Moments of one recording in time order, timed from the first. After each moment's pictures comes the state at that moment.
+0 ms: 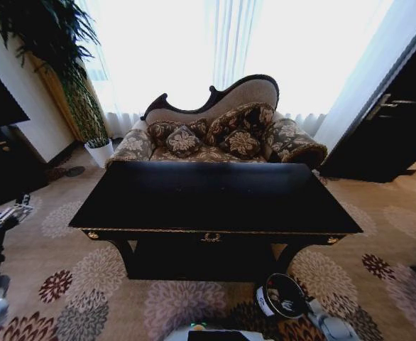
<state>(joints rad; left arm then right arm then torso) 1.59 -1.21 -1.35 -2.09 -0.87 -0.15 0.32 -1.30 1.13 0.67 0.89 -0.09 0.22 -0.59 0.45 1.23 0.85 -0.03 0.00</state>
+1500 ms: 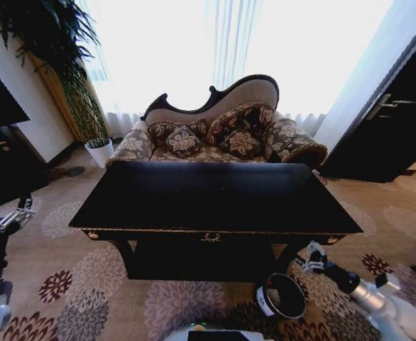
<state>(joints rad) 1.62 -1.26 -1.36 -2.13 -0.86 -0.15 0.31 -1.53 1.13 1.13 1.74 0.84 -0.12 -1.13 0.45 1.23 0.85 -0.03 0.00</state>
